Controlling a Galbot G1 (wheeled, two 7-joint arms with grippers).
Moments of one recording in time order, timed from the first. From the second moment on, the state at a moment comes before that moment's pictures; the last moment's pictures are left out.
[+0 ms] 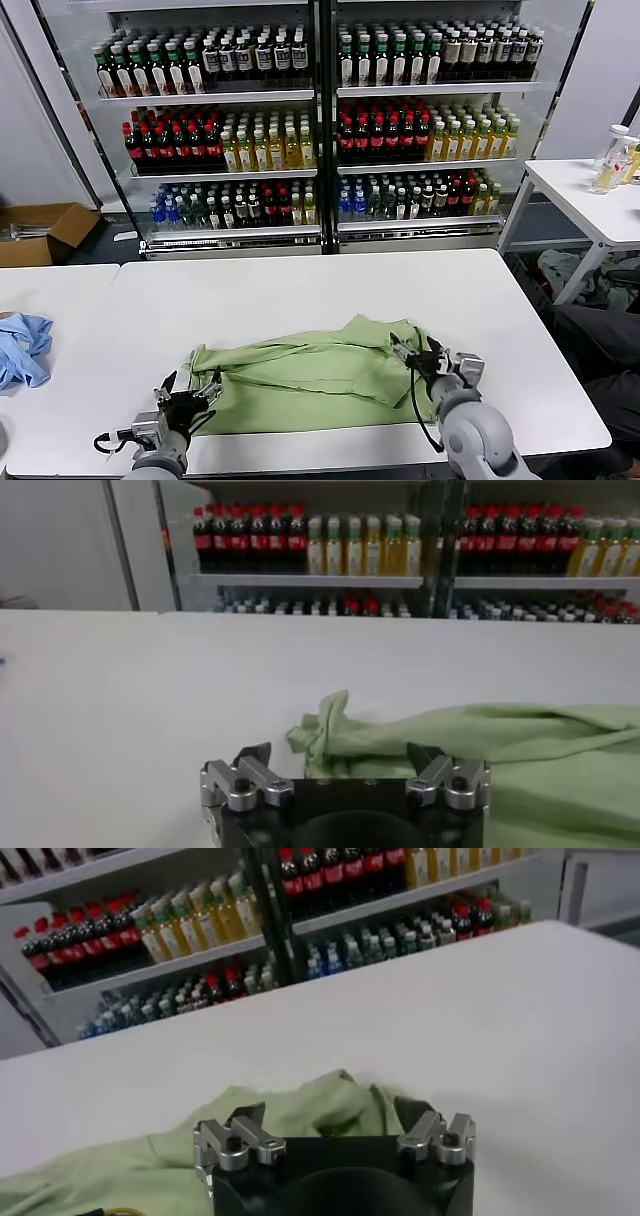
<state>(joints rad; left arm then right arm) 1.50 -1.25 -0.48 -2.02 -0.40 0.38 -0.31 -1.14 1.23 0.29 1.89 0.75 -0.51 0.38</state>
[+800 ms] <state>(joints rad) 1.51 -1.27 -0.48 -2.02 -0.41 0.38 -0.31 -1.15 1.24 0.28 1.88 0.71 -0.50 0.36</state>
